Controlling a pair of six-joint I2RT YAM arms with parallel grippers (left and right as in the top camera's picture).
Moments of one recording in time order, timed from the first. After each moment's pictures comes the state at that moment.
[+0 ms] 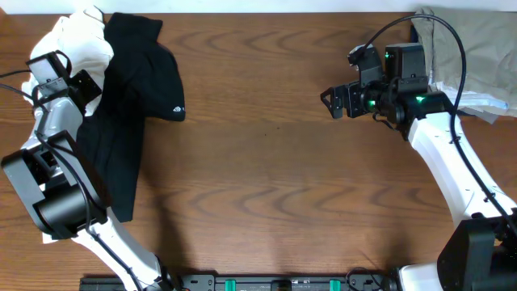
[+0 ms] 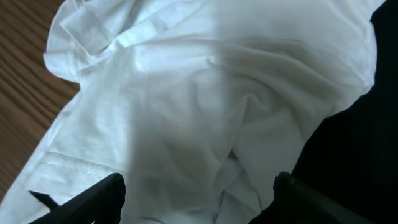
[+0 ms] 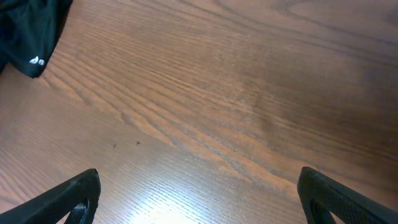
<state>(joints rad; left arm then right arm) 0.46 2.08 1.42 -0.18 -0.09 -0.19 0.14 1.61 1.23 -0.49 -0.37 -0.05</state>
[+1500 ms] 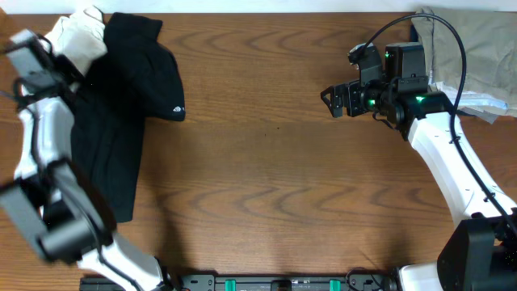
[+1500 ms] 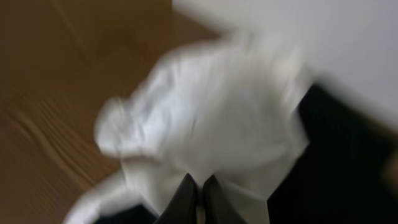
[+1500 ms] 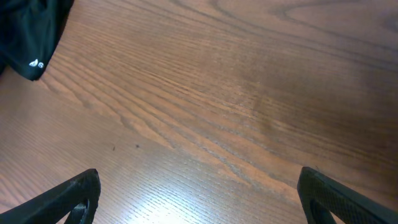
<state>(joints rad) 0.46 1.82 1.42 -0.13 -0.09 -0.17 0.14 1.61 1.23 -0.48 -0.37 -0.04</state>
